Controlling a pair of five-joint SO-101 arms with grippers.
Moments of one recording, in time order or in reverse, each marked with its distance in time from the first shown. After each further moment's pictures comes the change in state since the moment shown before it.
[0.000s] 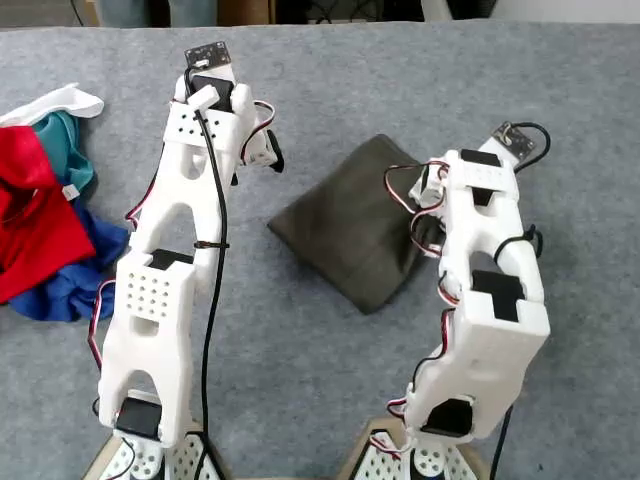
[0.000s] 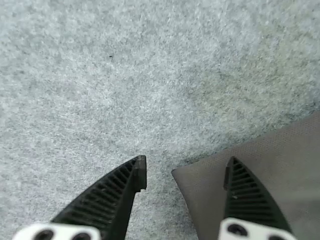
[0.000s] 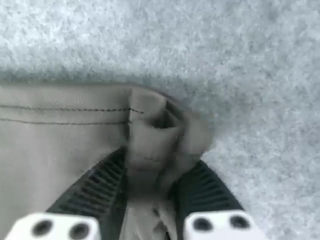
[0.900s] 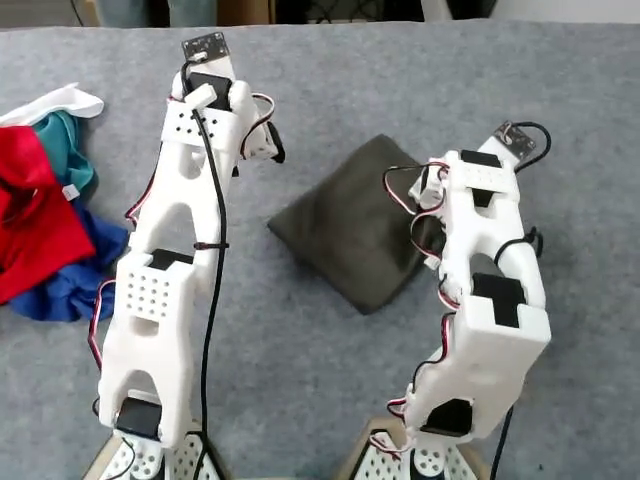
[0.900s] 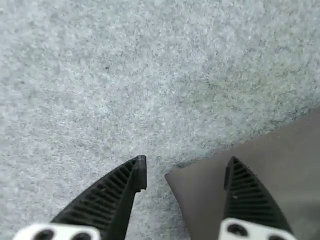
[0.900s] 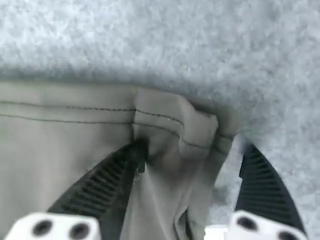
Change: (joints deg) left arm 0.0 0.0 -2.3 0.0 0.2; right arm 0.0 -2.5 1.7 -1.1 -0.9
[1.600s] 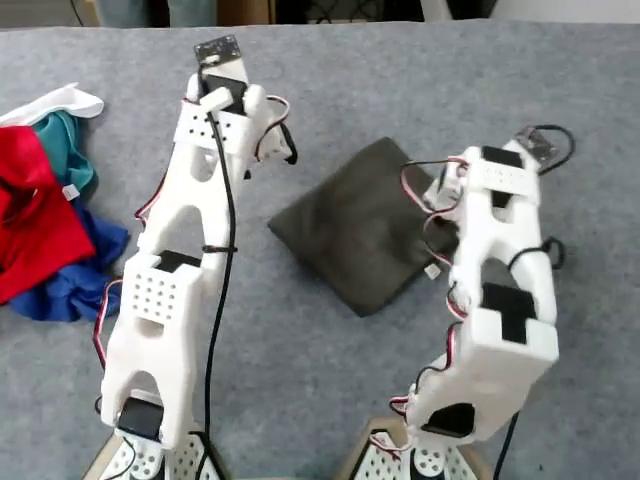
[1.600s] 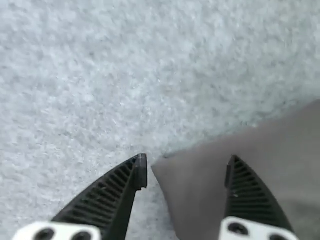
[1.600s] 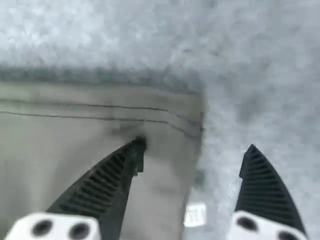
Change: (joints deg) left arm 1.9 0.0 -1.1 0.0 3.2; right arm 2.4 -3.6 0.0 8.0 0.4
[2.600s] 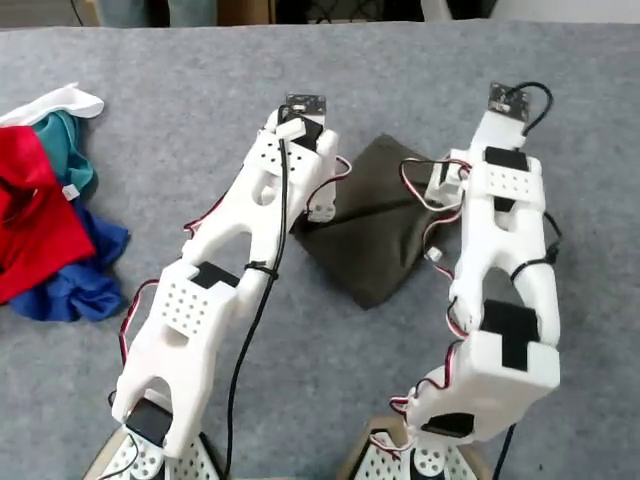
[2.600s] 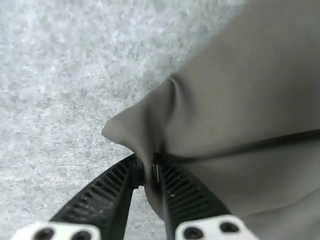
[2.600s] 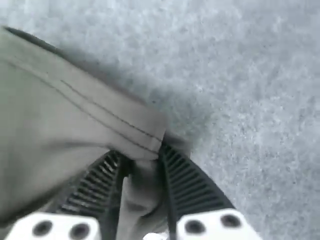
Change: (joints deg) left arm 12.7 0.0 13.8 -1.1 -5.8; right arm 0.8 -7.5 2.5 -7.3 30.3
